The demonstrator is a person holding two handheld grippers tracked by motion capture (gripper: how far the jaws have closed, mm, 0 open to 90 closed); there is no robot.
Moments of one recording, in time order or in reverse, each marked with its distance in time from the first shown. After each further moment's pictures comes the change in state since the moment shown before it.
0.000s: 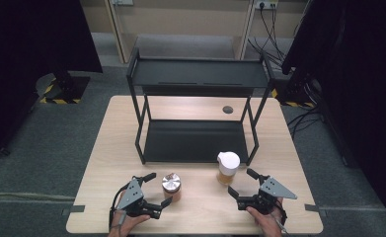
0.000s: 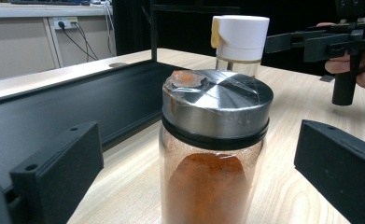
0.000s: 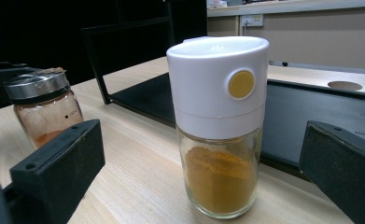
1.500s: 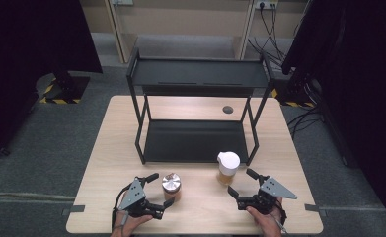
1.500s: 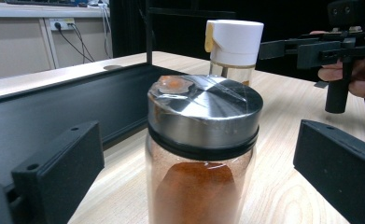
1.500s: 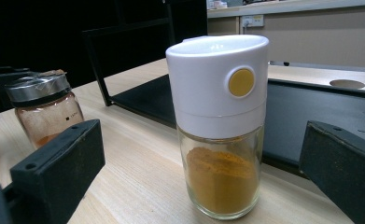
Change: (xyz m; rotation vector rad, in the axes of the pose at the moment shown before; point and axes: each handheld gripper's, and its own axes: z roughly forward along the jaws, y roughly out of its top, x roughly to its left) left arm -0.004 -0.002 0.008 -0.008 -0.015 -0.015; right arm -0.001 -0.003 0.001 -0.009 0.005 0.014
